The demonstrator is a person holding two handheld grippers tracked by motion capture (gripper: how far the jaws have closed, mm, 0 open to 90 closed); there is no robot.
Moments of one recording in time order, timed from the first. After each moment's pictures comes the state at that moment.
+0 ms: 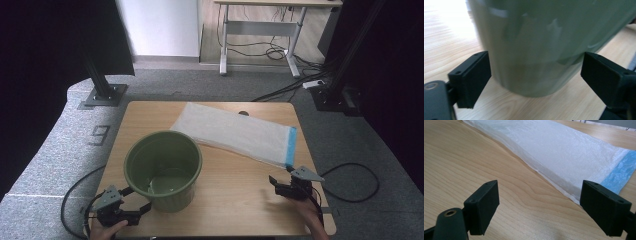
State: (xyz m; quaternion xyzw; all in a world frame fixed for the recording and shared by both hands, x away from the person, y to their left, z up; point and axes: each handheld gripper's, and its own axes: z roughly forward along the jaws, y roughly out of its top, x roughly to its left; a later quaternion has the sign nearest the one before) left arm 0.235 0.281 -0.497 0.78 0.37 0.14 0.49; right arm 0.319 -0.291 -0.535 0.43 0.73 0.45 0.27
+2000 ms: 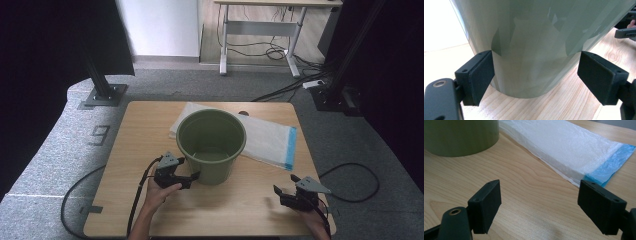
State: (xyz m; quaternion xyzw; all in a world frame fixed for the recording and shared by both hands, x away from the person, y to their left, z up) left arm 0.338 0.153 -0.487 0.79 0.35 0.12 0.48; right arm 0.286 -0.300 -0.537 0.42 0.74 0.44 0.28
